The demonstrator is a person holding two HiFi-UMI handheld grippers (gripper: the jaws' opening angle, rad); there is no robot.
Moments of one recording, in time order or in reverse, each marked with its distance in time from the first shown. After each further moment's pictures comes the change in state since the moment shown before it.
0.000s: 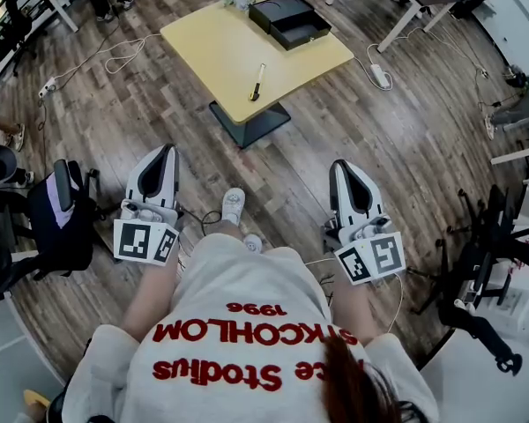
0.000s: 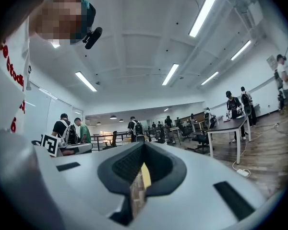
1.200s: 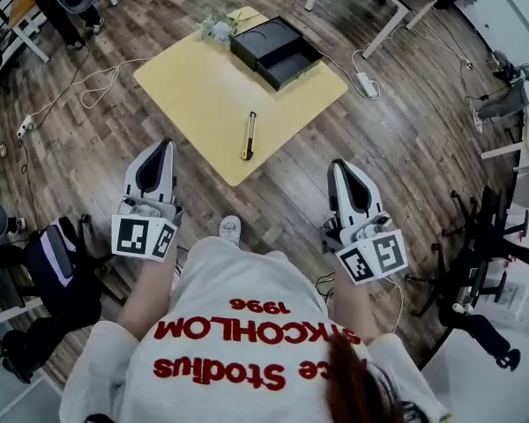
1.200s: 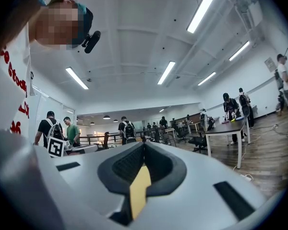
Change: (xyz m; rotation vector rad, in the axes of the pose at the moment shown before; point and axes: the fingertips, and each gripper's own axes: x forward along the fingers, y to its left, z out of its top) left arm 0.186 0.093 -0.011 -0.029 -0.024 -0.102; right arm 0.158 -0.067 0.021 0.002 -0.010 -0.062
